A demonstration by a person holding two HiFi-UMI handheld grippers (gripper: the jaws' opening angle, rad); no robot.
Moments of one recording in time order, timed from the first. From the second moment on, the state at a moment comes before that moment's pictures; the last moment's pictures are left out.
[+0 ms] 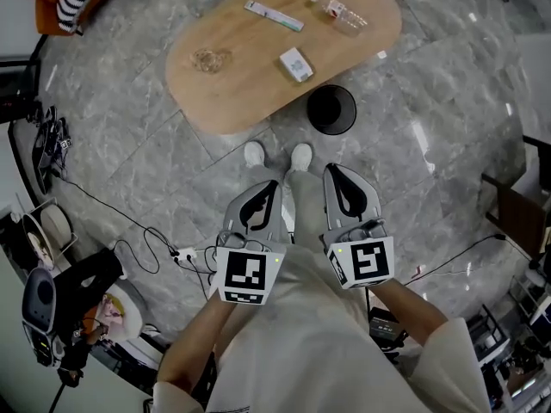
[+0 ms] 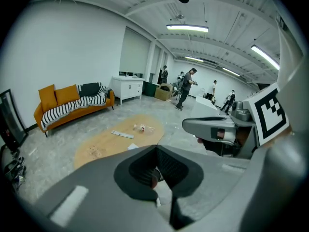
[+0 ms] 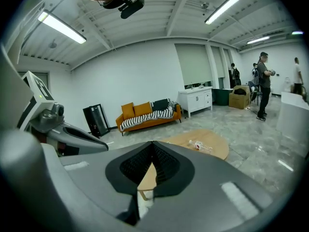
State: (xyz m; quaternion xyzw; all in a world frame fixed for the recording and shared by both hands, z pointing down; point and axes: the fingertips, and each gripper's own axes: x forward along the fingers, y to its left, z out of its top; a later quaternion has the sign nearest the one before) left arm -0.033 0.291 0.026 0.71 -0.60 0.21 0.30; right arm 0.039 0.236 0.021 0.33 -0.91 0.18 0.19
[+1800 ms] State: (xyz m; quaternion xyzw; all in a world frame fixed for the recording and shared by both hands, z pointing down) left arm -0.125 0.140 0.292 0.74 -0.53 0.21 0.36; right arm -0.044 0.071 0.321 0.37 -0.86 0.21 0.28
